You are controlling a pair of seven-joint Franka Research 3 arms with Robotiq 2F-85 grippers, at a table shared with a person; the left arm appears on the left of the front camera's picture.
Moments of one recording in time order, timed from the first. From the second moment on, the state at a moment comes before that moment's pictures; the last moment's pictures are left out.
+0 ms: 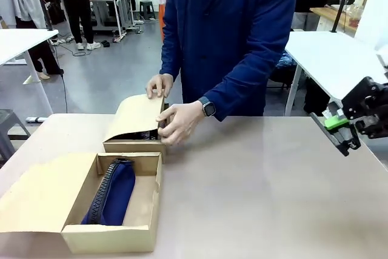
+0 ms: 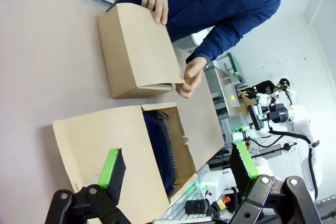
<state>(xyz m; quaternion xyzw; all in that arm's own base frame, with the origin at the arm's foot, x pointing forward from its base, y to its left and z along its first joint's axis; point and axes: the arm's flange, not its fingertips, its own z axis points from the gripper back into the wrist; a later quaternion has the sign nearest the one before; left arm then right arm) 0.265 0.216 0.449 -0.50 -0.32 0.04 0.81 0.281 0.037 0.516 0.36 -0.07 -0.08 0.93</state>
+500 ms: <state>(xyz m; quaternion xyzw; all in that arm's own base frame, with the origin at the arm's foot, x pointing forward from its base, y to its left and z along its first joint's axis) 0.265 0.216 0.449 -0.50 -0.32 0.04 0.81 0.277 0.045 0.519 0.35 -0.07 -0.07 0.93</state>
